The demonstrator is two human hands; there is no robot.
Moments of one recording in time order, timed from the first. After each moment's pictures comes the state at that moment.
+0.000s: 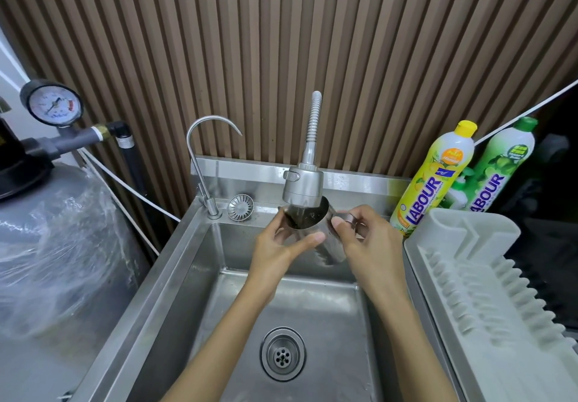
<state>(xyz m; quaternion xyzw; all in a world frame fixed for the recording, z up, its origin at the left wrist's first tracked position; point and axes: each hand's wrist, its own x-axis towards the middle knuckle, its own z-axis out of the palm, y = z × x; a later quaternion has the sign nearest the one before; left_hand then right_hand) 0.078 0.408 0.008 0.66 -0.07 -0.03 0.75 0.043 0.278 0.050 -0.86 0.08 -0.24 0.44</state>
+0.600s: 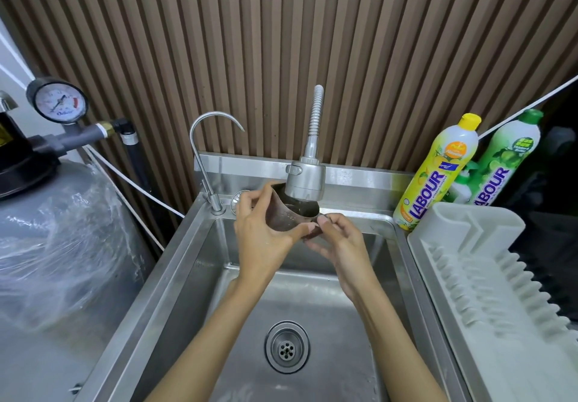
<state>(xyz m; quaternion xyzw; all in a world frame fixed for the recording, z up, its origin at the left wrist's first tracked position) 0.086 0.421 0.015 0.82 -0.06 0.23 0.52 0.065 0.292 0.006 -0.60 0.06 -0.04 0.80</state>
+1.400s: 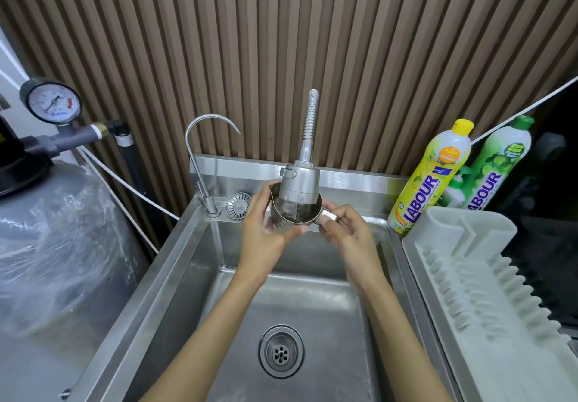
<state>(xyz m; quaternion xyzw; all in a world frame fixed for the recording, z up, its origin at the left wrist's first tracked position) 0.088 0.413 0.016 0.67 -0.12 0.12 0.72 0.067 0.279 0.020 -0.66 0.02 -0.10 0.74</state>
